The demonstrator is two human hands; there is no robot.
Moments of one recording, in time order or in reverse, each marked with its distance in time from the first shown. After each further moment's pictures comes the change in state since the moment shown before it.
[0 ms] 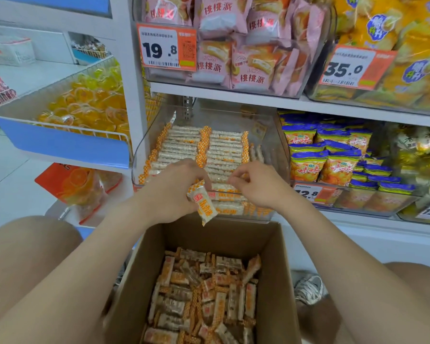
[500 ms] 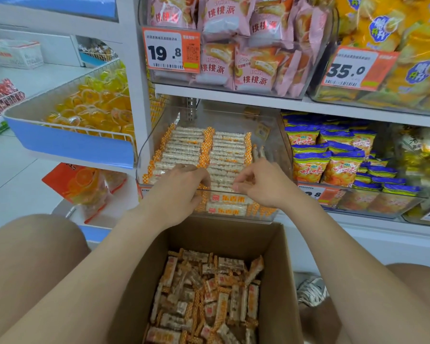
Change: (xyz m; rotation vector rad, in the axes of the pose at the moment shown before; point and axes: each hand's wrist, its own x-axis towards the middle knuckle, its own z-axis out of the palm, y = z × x) left_hand -0.003 -0.004 0.021 0.115 0.141 -0.027; right_hand 0.000 0.005 -0.006 -0.050 0.030 -0.050
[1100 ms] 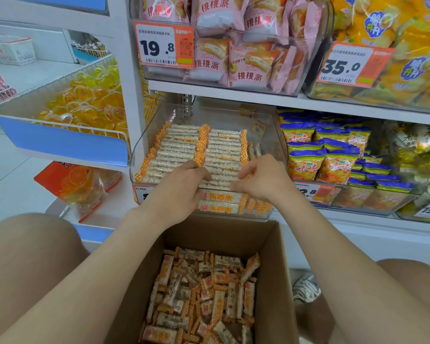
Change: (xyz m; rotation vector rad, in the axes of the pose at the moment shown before) left_hand 0.009 0.005 0.012 -0.052 0.001 -0.007; right_hand -0.007 -0.007 -0.006 0.089 0.106 0.283
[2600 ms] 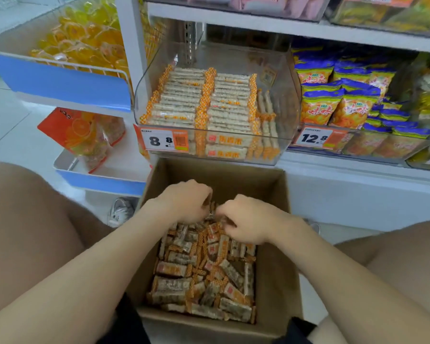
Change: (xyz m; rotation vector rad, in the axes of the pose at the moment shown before) left_hand -0.076 0.002 0.080 0.089 -0.558 -0.142; right_hand -0.103 0.048 0.109 -0.396 -0.612 -0.488
